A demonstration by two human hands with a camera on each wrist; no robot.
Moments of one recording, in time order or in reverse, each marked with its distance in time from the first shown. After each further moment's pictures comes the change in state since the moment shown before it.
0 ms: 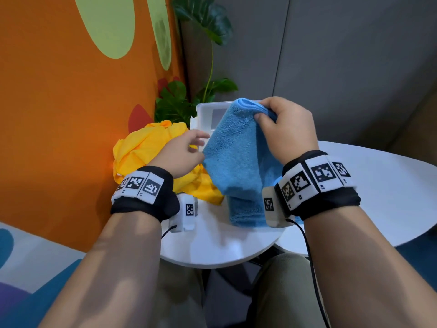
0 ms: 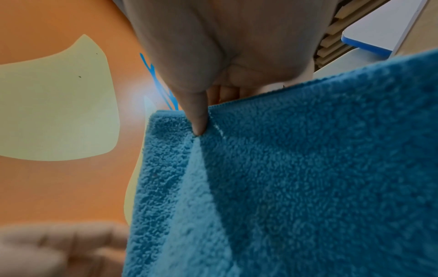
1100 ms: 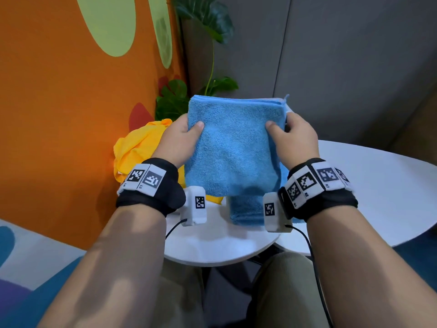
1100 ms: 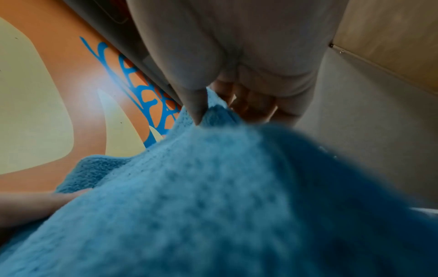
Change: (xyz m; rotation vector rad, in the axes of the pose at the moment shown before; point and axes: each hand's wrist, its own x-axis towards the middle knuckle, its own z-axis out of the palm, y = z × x) left_hand 0.003 0.016 -0.001 -0.350 0.203 0.008; right_hand -0.005 0.034 0.012 0.169 0.010 0.268
